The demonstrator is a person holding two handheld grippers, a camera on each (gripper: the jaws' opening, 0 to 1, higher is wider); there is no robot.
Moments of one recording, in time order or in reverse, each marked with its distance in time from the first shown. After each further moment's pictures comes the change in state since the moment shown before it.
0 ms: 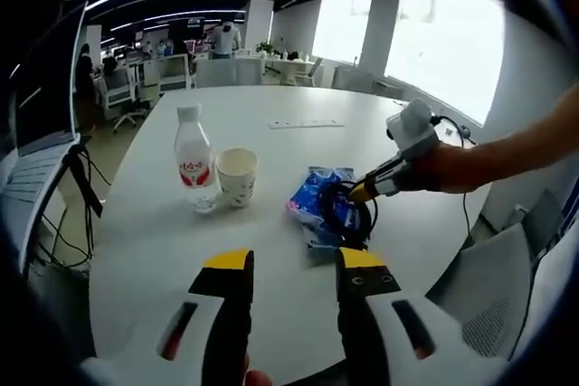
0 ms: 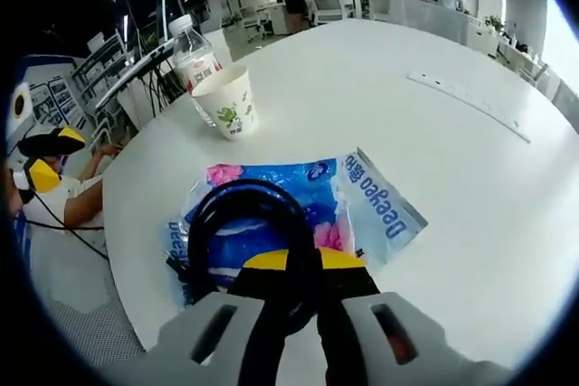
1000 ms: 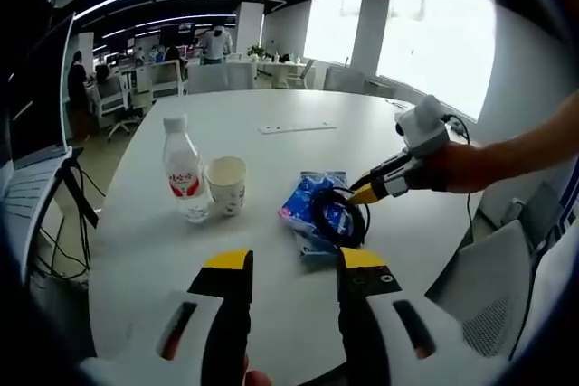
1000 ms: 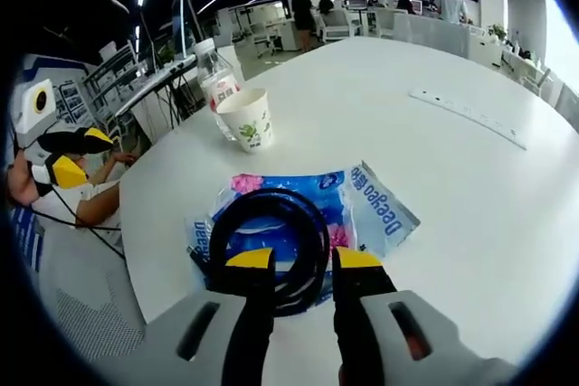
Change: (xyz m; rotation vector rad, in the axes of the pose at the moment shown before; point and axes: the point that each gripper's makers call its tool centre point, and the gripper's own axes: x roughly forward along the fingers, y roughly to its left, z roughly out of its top) left arm 0.004 -0.008 0.007 0.040 -0.008 -0.025; right arm -0.023 0.017 0.004 -0.026 -0.054 0.035
